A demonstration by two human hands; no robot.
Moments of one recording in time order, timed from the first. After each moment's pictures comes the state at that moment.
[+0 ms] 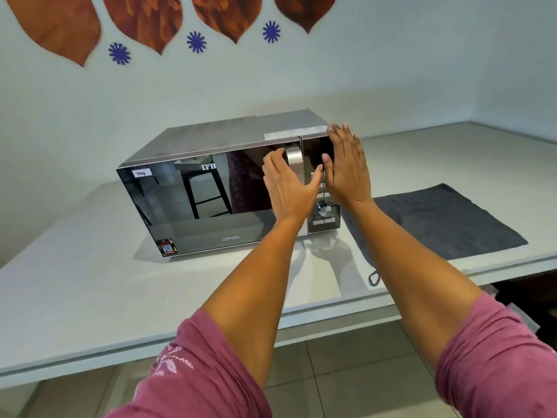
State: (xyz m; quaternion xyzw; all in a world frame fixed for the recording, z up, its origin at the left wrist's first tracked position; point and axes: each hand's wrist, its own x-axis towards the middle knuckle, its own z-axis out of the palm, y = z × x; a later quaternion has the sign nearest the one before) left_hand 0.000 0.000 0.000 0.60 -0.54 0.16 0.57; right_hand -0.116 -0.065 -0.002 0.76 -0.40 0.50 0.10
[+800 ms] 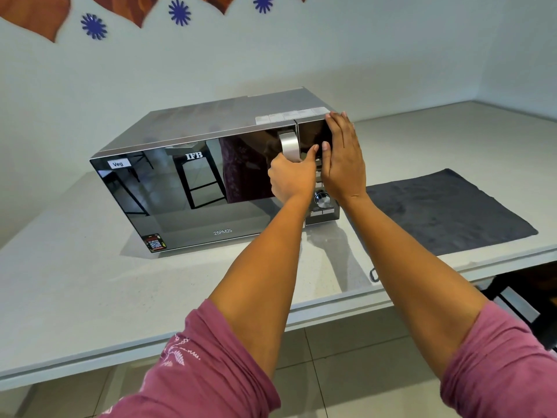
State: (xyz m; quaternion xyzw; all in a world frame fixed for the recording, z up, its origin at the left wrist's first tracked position) left_hand -0.014 -0.041 0.003 0.69 -0.36 -0.11 0.62; right_hand -0.102 -0.083 -0.018 0.73 -0.39 0.57 0.03
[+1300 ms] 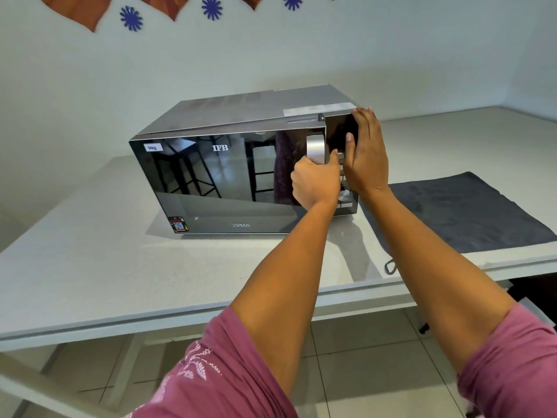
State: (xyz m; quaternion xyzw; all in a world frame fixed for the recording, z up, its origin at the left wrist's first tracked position) left_hand -0.026 0.005 -0.001 0.69 -0.34 -0.12 0.63; right_hand -0.104 -0.071 -0.010 0.72 -0.40 0.56 -0.01
